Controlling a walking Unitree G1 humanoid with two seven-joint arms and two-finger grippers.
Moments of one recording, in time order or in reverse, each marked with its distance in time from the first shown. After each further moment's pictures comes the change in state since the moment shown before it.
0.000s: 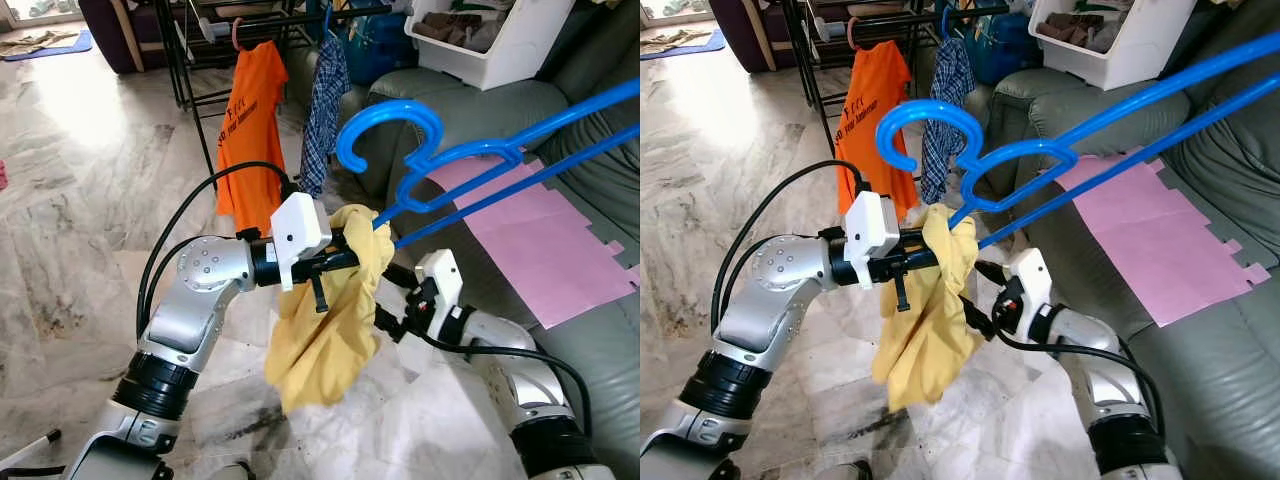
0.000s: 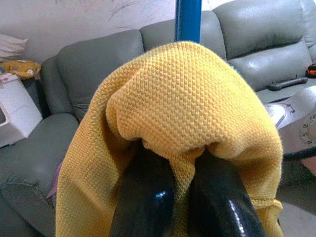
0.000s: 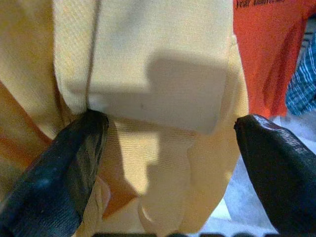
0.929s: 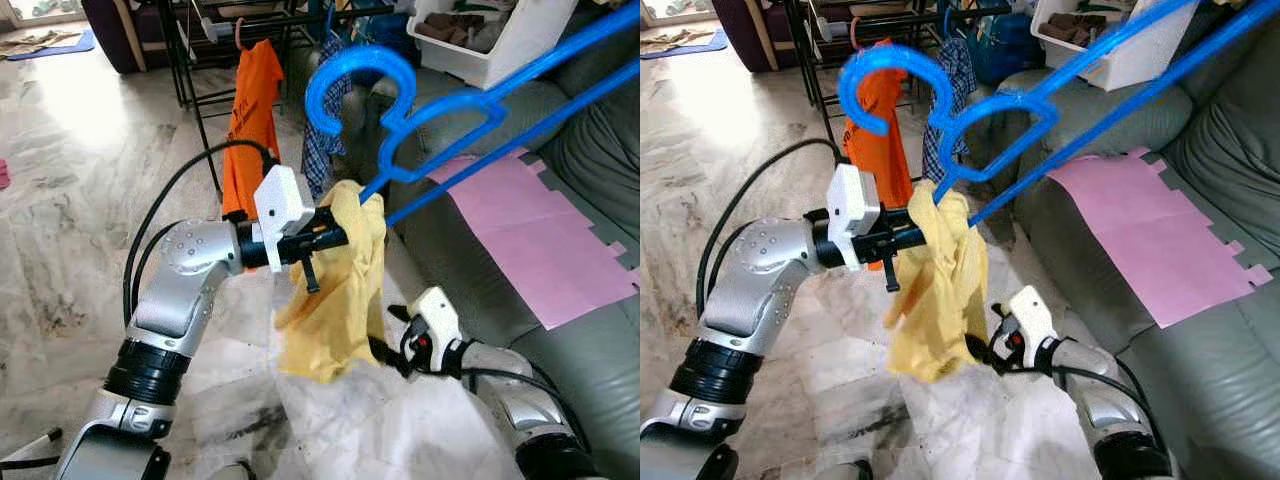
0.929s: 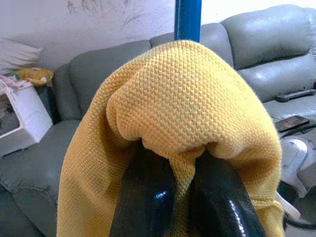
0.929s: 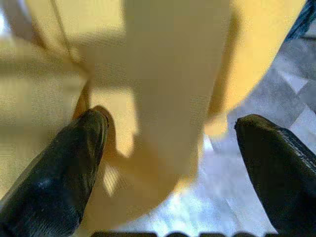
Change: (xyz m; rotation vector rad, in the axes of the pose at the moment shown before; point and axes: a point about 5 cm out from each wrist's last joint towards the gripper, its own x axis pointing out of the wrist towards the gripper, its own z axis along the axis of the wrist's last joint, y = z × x) left arm -0.011 0.016 0.014 0.002 -0.023 0.029; right arm -0.012 -0.001 -0.043 0.024 0.190 -0.108
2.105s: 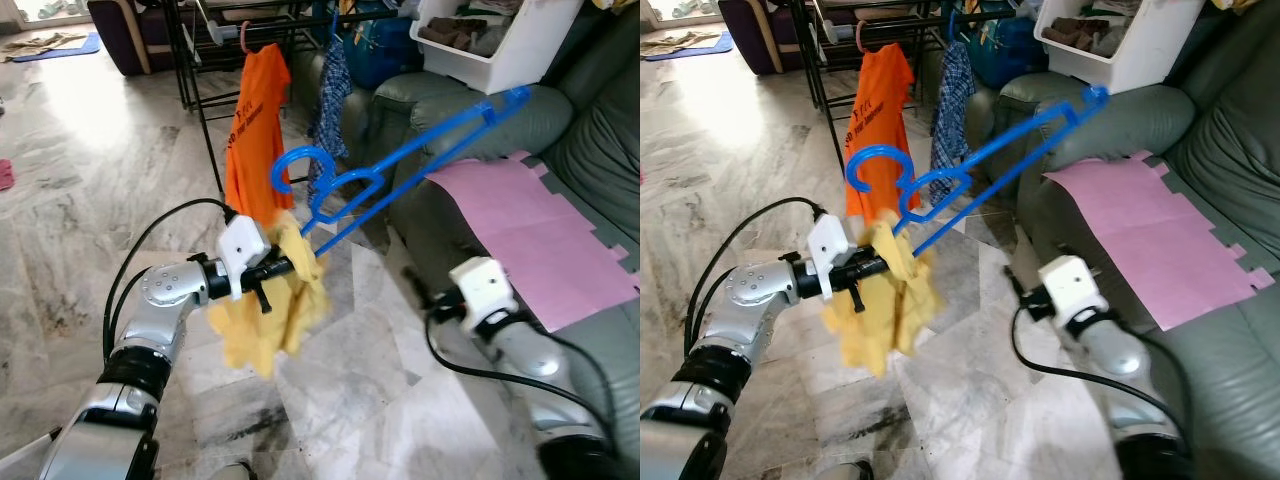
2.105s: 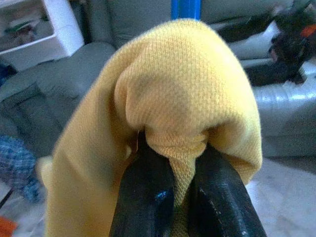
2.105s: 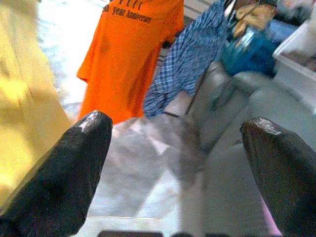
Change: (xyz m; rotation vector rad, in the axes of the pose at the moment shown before) left arm -0.056 0.005 -0.087 -0.093 0.241 0.159; right arm -0.023 -0.026 0.038 -0.363 -0.227 -0.437
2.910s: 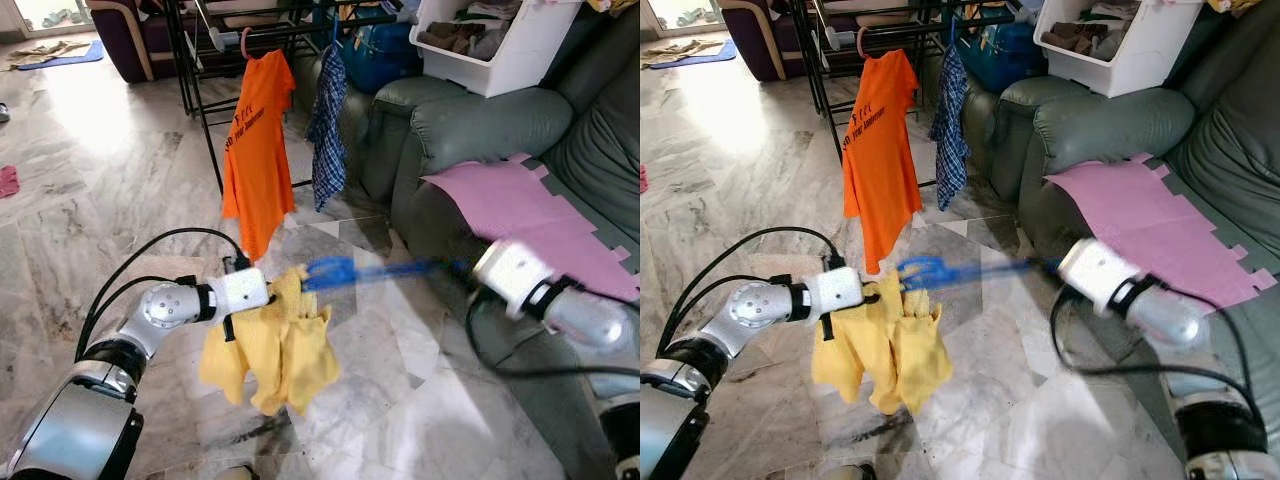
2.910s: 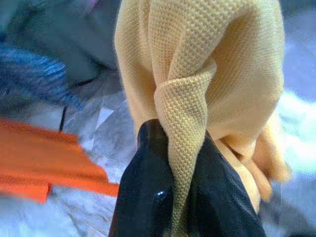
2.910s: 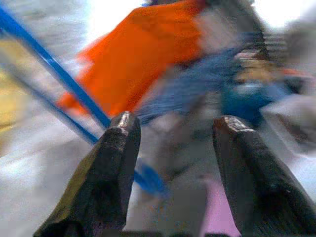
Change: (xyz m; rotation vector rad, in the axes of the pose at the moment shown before) left arm -0.033 0.005 -0.058 0.262 0.485 0.038; right arm -0.012 -0.065 0.034 -0.361 -0.064 0.106
